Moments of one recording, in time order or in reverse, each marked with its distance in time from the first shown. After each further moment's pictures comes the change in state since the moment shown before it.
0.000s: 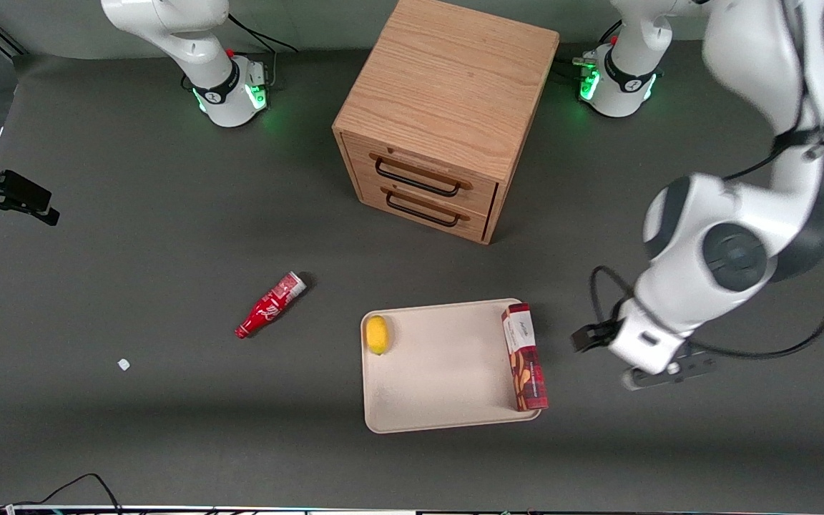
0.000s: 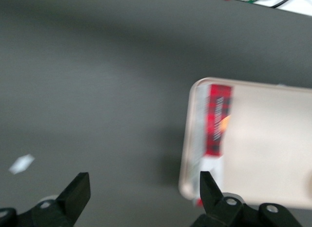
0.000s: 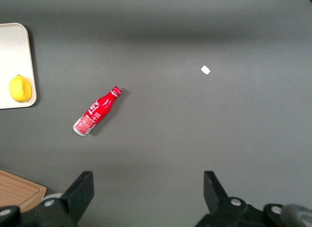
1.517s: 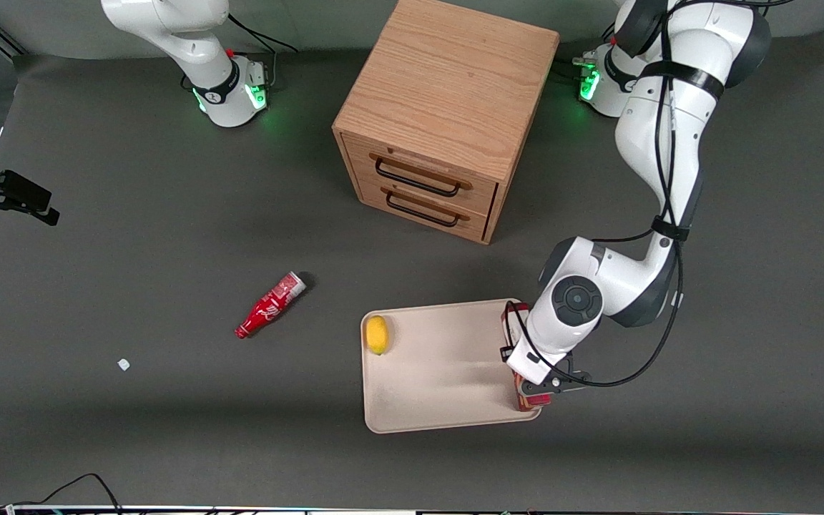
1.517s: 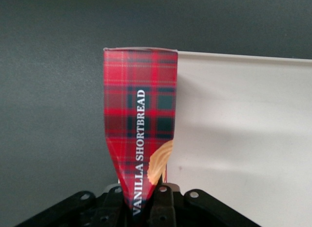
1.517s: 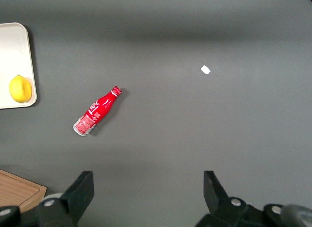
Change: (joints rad) arm -0.186 0.421 0.004 0.073 0.096 0.399 -0.178
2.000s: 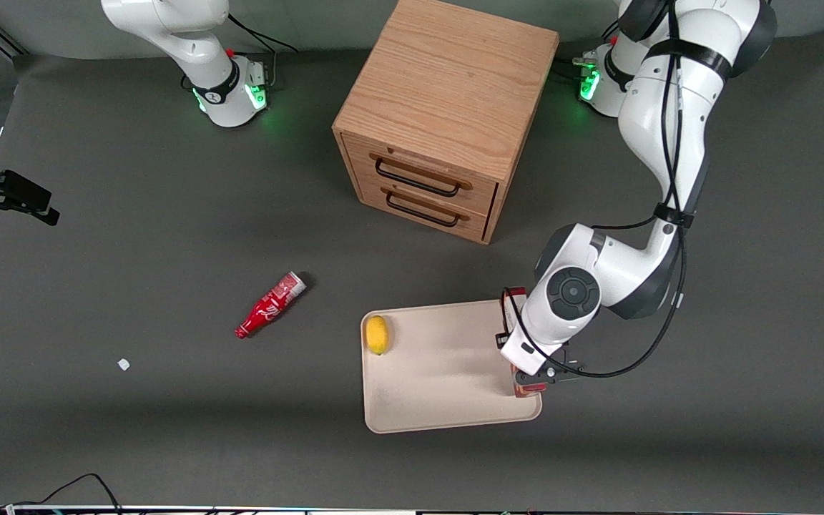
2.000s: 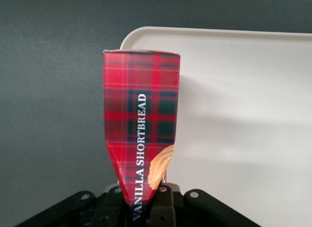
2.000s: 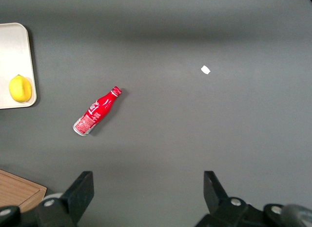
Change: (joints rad) arm 0.001 -0.052 -0.032 -0.004 -0.003 -0.120 0.001
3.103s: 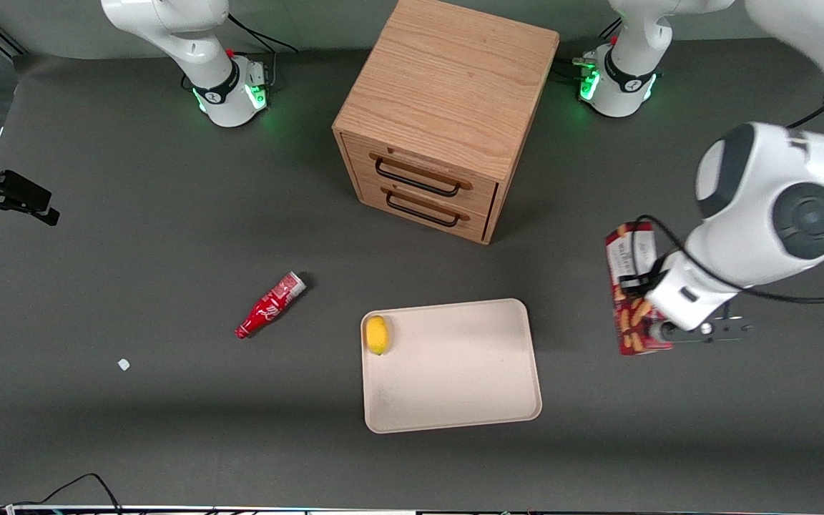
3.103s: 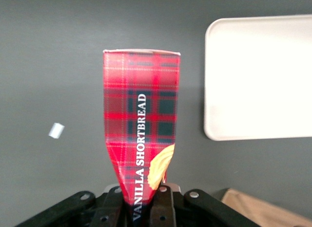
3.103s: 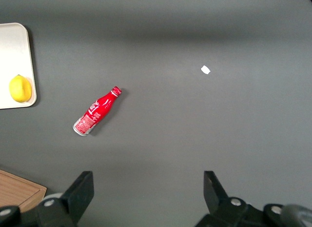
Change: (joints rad) arm 0.209 -0.396 -0.027 -0.121 -0.128 -0.379 0.270
